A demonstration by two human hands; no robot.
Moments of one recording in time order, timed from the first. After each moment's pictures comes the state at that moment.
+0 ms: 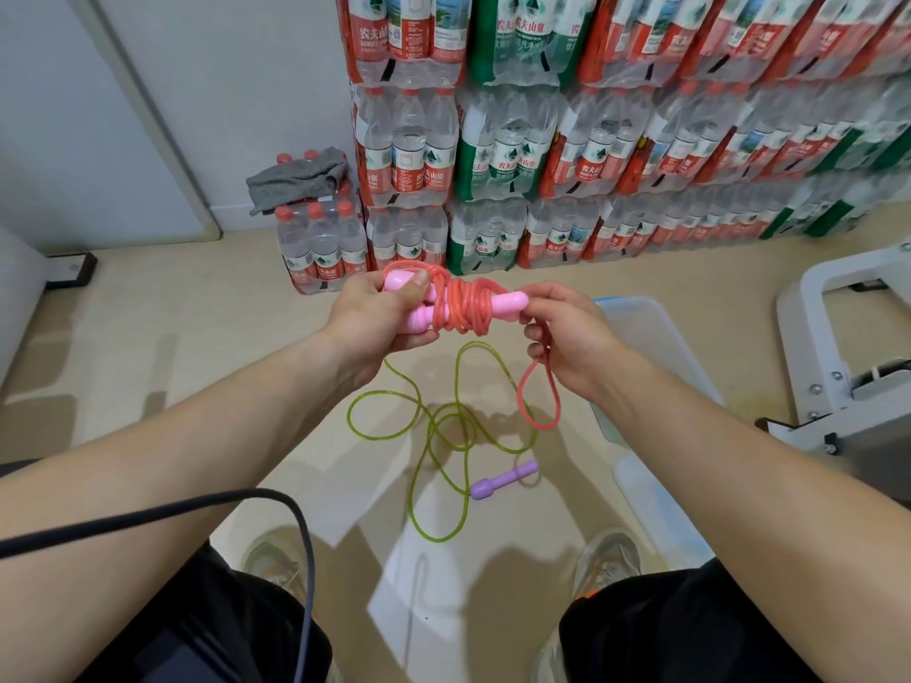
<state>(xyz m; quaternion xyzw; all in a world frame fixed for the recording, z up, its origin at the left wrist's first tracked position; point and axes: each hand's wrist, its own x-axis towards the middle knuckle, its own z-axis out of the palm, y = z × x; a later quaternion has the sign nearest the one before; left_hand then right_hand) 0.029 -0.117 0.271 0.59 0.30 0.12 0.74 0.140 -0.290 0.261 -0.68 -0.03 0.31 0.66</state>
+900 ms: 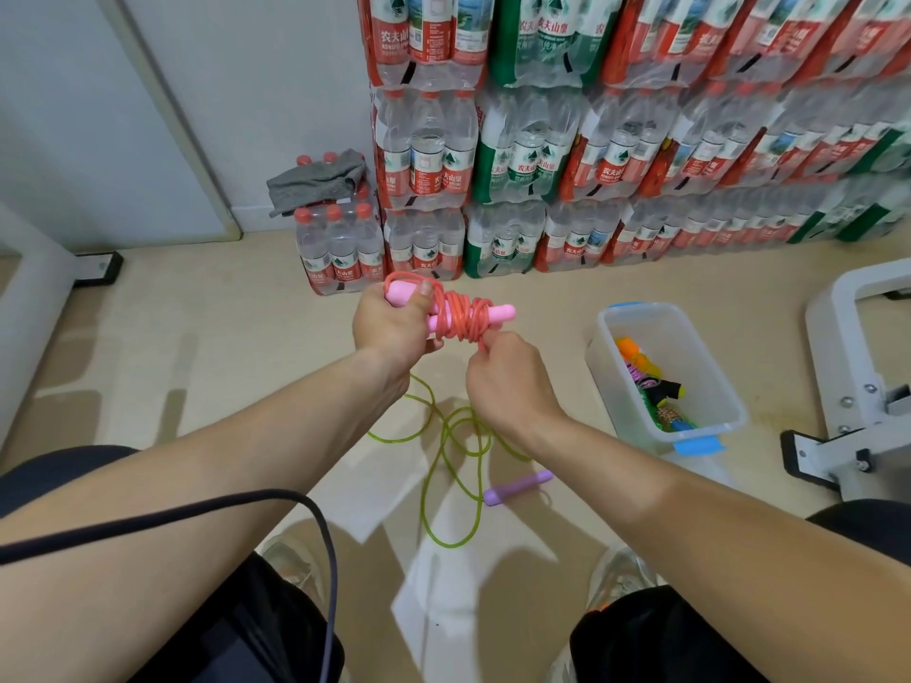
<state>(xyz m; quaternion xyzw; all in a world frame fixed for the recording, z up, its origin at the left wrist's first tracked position) 0.046 -0.119 0.245 0.57 0.43 0.22 0.66 0.070 -0.250 0.253 -0.90 -0.22 0.17 0.34</state>
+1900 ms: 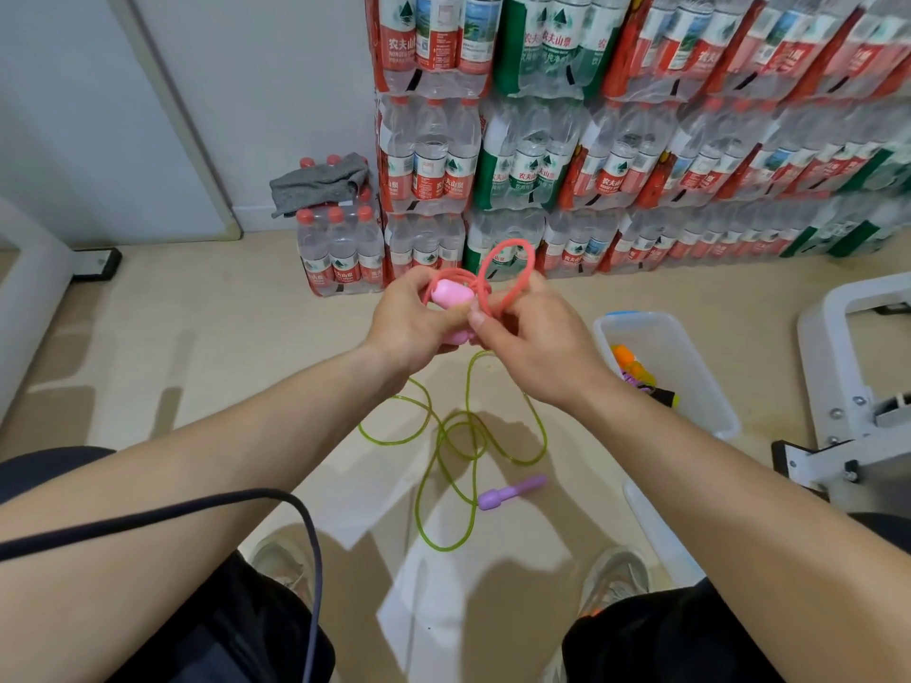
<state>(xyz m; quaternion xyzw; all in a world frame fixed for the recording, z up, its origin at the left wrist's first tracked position) 0.037 -0.125 0.264 0.66 0.27 0.13 0.69 0.111 -0.267 0.276 -0.86 -0.40 0.06 0.32</state>
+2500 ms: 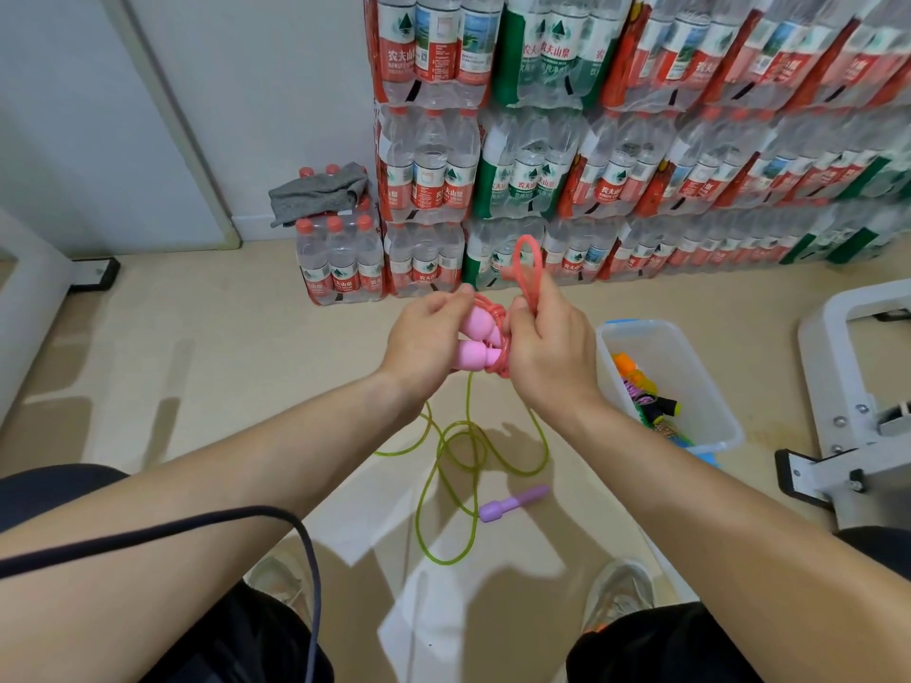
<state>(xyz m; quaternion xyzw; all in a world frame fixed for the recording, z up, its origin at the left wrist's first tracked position) 0.030 -0.150 0.286 0.65 0.27 0.10 0.70 0.101 -0.261 0.273 -0.84 -0.28 -0.02 0.46</state>
